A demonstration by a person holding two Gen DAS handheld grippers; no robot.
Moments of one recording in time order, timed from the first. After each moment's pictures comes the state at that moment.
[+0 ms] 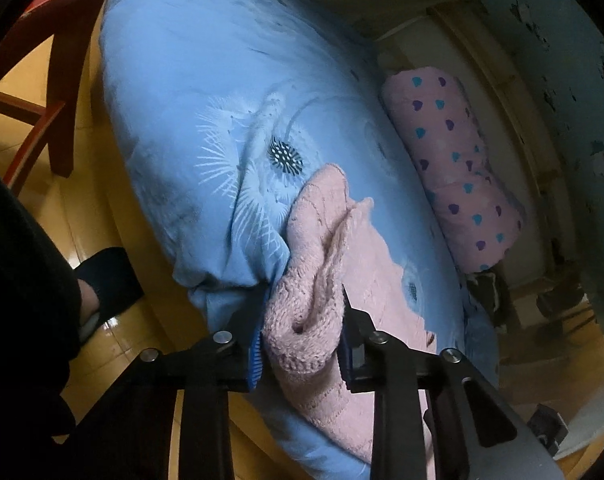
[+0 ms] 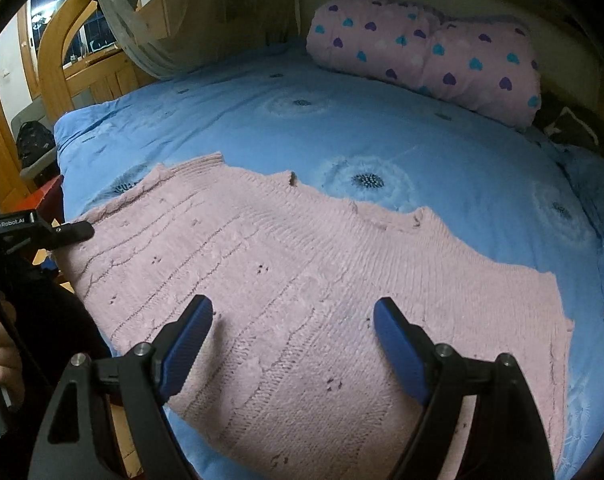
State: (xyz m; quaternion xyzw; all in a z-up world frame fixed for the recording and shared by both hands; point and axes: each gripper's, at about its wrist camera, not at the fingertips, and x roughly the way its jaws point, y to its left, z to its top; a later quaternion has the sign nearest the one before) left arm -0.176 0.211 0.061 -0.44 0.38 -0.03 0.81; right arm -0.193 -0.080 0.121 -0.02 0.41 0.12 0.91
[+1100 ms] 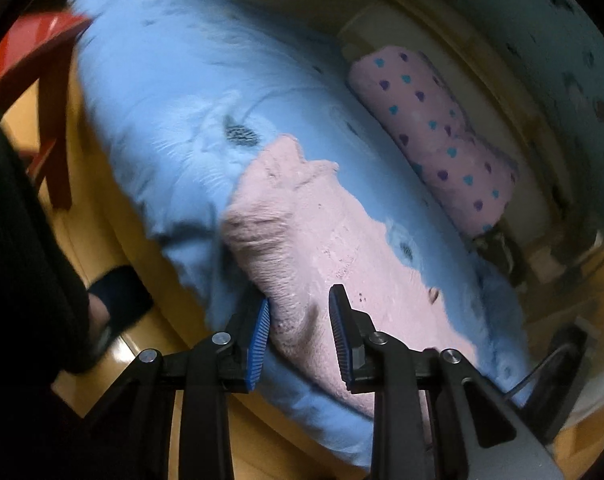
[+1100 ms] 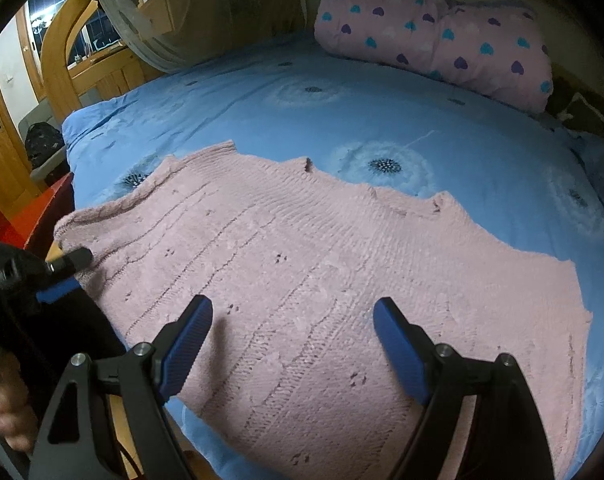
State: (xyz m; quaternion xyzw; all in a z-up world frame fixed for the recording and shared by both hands) left arm -0.206 0.158 0.081 -0.33 0.37 -0.04 0.87; right arm -0.188 -0.076 0.113 0.01 0.43 0.15 0.89
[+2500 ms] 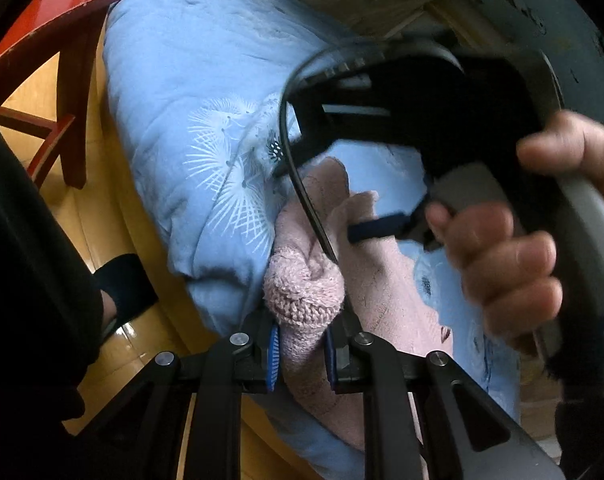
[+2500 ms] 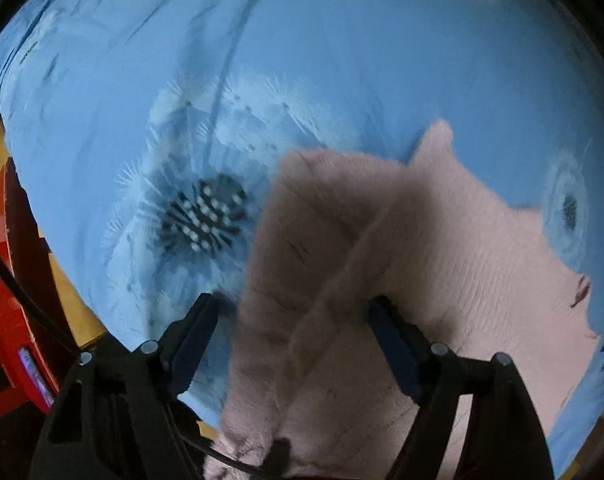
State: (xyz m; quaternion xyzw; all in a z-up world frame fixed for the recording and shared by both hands) left arm -0.189 0.196 0.071 -0.41 0.38 0.00 0.83; right arm -0.001 0.167 0.085 -0.05 0.73 0.09 0.68
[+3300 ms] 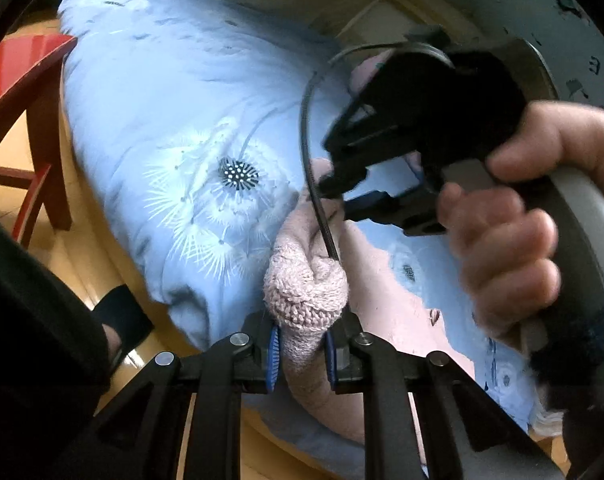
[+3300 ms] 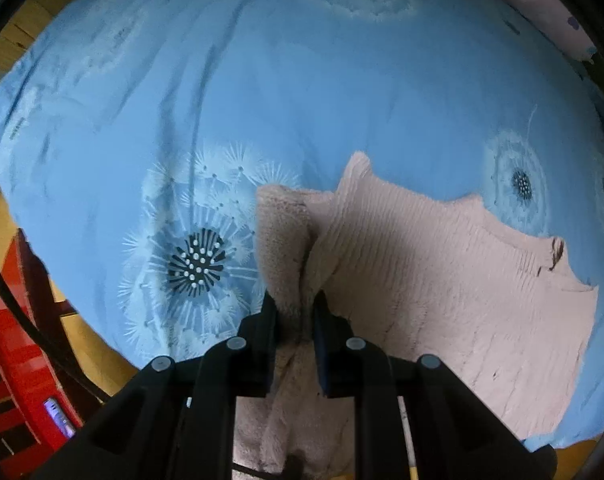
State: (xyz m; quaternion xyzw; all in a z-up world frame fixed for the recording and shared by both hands) left arm -0.186 0.191 0.091 -0.34 0.37 -0.04 0.86; right arm -0.035 0.114 0.148 0.04 0.68 0.04 0.73
